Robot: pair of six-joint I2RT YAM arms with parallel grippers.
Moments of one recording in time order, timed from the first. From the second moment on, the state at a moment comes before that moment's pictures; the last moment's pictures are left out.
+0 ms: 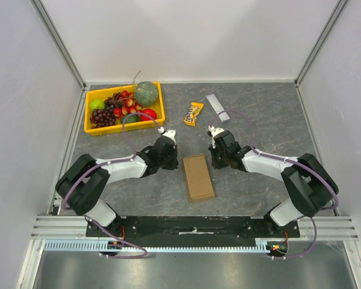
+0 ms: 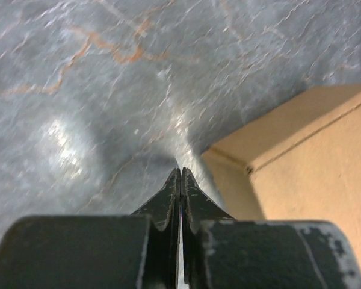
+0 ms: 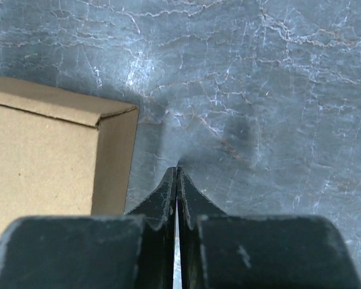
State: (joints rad) left arm -0.73 1.52 0.67 0.03 -0.09 -0.52; right arm 0.63 1.52 0.74 -0.14 0.03 0.28
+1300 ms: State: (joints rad) left arm -0.74 1.38 0.56 -0.02 -0.07 -0.56; right arm 0.59 1.29 0.58 -0.21 0.01 0.43
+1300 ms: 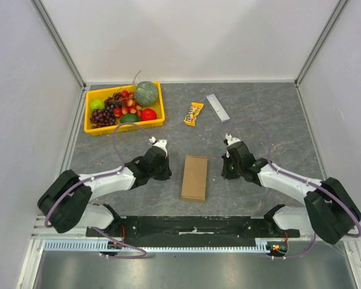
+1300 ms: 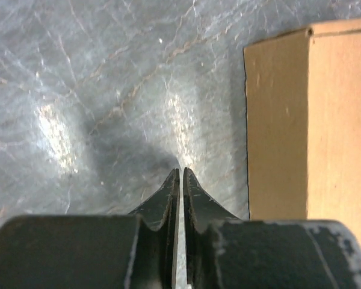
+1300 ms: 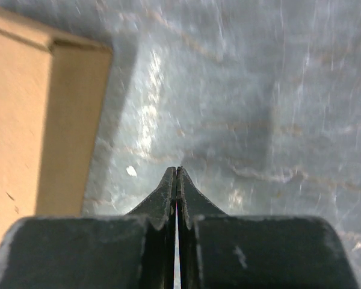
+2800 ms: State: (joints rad) left arm -0.92 1.29 0.43 0.06 -0.13 -0.68; right arm 0.81 1.09 0.40 -0.20 0.13 0.66
